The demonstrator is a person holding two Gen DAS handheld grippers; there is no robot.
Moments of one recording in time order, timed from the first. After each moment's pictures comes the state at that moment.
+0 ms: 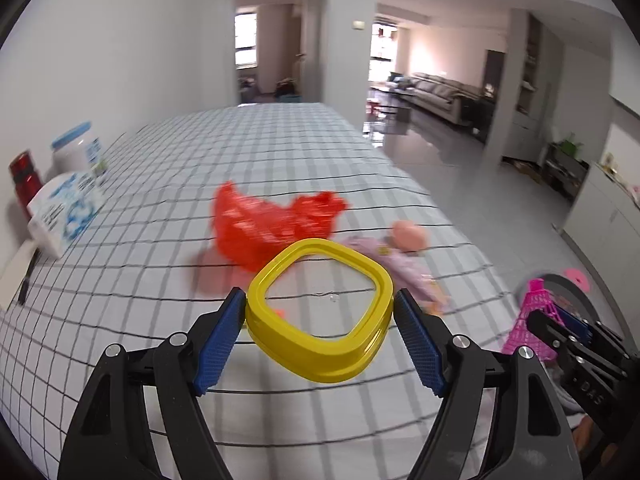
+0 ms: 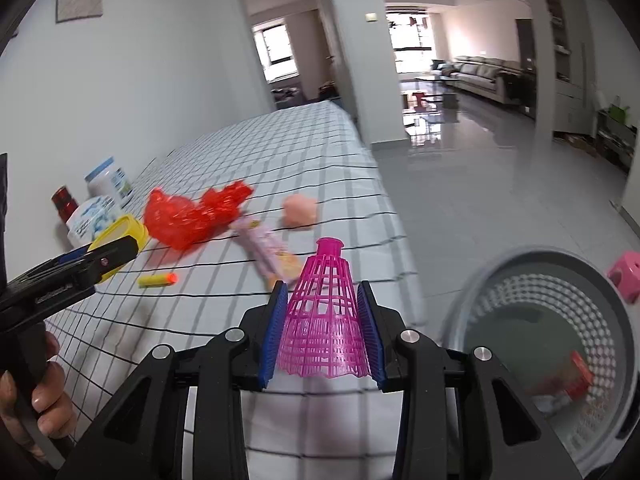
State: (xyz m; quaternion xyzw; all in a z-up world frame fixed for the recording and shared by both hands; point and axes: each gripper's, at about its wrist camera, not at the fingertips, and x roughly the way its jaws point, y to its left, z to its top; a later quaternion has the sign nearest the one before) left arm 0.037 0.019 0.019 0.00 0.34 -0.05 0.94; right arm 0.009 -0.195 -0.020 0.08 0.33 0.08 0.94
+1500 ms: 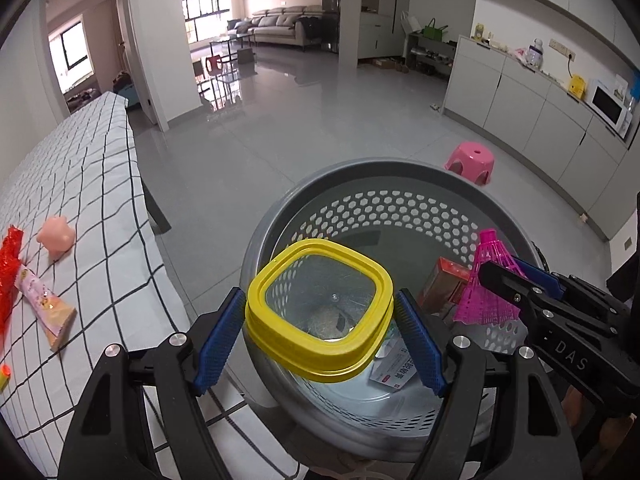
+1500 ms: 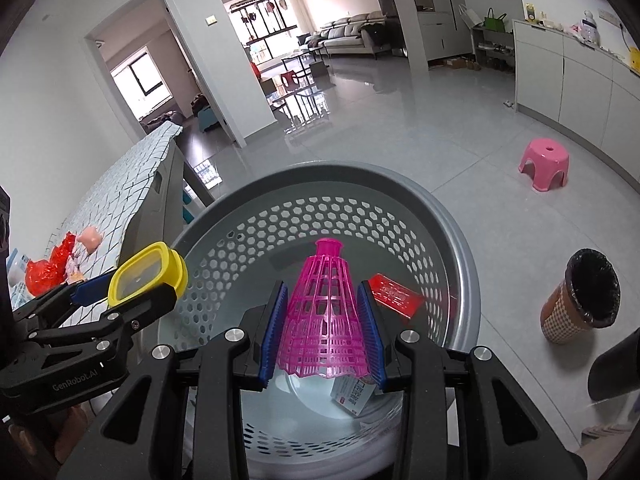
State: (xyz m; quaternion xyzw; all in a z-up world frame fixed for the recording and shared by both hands) left arm 0.048 -0.254 -0.069 0.14 0.42 -0.29 0.85; right arm -0.046 -0.407 -0.092 0.21 0.37 -0.10 0.90
